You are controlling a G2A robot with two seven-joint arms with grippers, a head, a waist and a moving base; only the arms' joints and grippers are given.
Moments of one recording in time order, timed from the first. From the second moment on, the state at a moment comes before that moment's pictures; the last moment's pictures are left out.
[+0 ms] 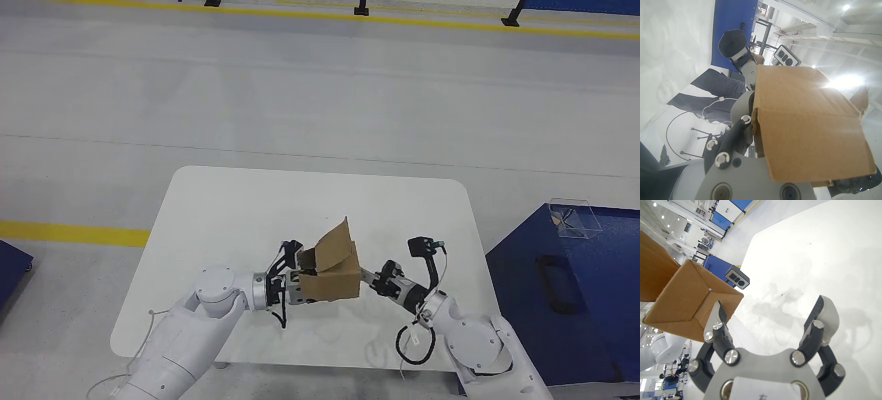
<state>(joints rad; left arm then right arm) 0.92 -1.29 -0.95 -1.19 -0.60 0.04 -1.09 -1.46 -1.17 1.38 -1.82 -0.43 -0.10 0.60</state>
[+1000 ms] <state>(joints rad) 0.90 -1.31 -0.93 -1.15 -0.63 0.01 -1.08 -1.53 -1.17 1.65 -1.82 -0.27 0.02 0.22</state>
